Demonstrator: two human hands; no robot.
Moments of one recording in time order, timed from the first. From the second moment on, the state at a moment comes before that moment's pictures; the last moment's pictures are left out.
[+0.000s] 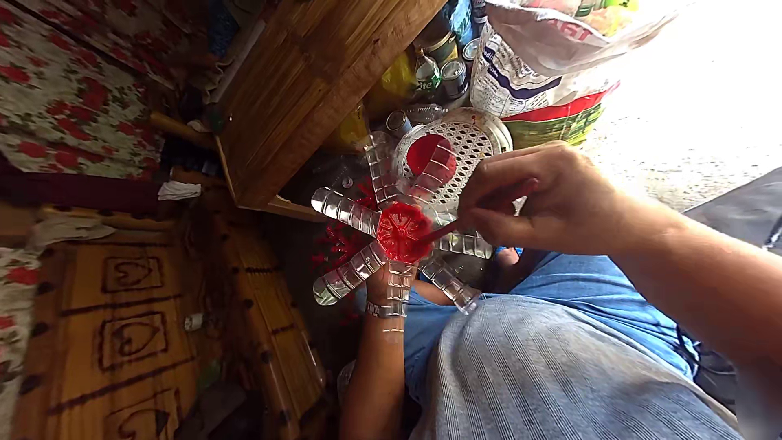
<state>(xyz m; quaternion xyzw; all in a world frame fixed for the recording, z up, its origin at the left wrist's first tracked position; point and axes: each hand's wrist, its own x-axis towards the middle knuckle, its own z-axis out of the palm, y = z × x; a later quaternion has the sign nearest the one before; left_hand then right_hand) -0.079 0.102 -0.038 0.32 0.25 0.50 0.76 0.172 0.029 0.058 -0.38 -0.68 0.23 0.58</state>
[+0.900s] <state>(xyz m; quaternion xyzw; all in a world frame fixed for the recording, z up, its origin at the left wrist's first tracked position) -0.081 0.102 -0.038 0.35 0.10 0.46 0.81 0.150 0.015 0.041 -0.40 -0.60 0.19 0.66</state>
